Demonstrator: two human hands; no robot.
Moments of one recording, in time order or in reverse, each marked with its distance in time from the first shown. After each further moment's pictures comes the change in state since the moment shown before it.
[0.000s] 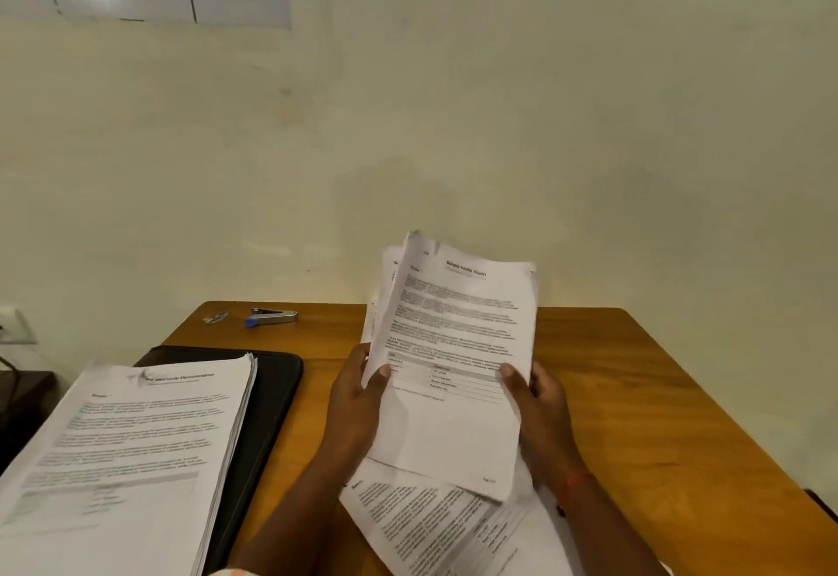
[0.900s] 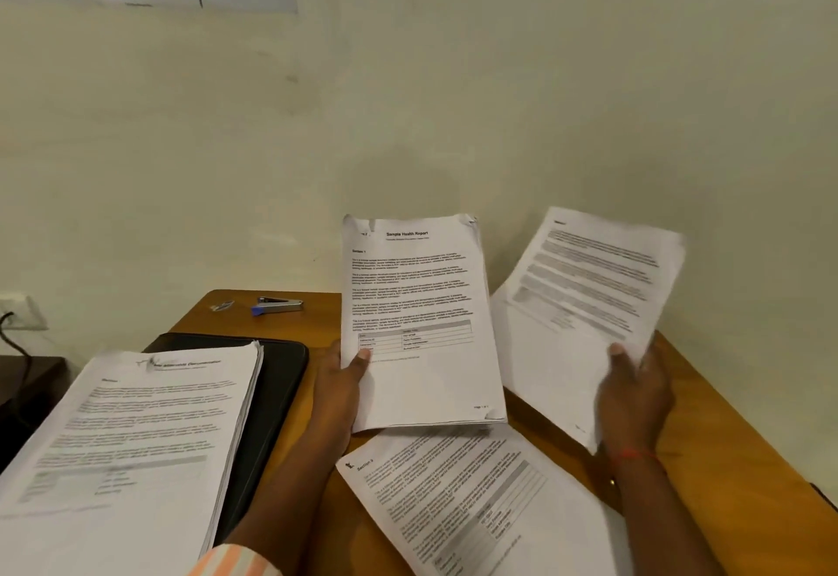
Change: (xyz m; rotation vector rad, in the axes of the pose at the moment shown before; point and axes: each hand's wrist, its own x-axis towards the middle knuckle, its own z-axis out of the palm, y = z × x) left_hand 0.014 0.003 -0.016 -0.074 0.132 -0.182; right_hand 0.022 -0.020 -0.069 -0.429 0.583 -0.205
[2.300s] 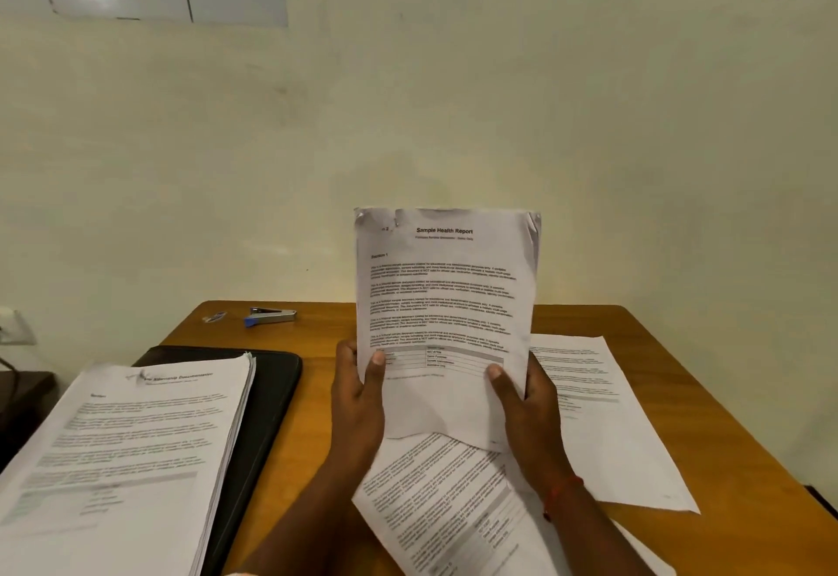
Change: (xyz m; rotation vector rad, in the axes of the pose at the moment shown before) left_hand -0.033 0.002 0.026 -0.060 -0.084 0.325; right_hand -0.071 -0.015 0.053 0.304 -0.553 -0.002
